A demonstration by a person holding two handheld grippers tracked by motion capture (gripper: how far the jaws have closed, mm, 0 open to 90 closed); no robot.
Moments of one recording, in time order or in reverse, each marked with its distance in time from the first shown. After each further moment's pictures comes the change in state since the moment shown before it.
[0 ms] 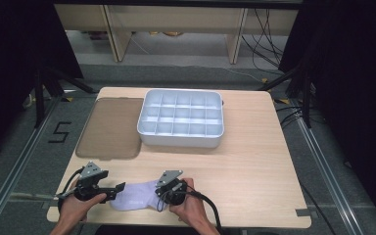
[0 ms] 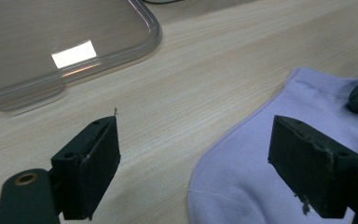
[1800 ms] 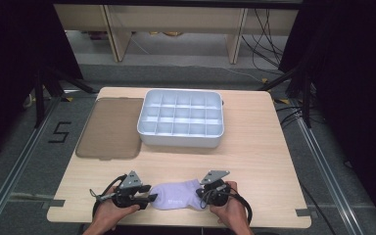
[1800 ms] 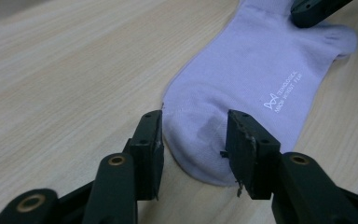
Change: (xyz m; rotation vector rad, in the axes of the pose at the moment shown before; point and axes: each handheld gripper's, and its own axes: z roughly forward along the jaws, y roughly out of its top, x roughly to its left) left arm -0.086 0.012 0.054 0.078 -0.212 0.165; right arm -0.047 -0.073 -0.074 0.051 -0.090 0.159
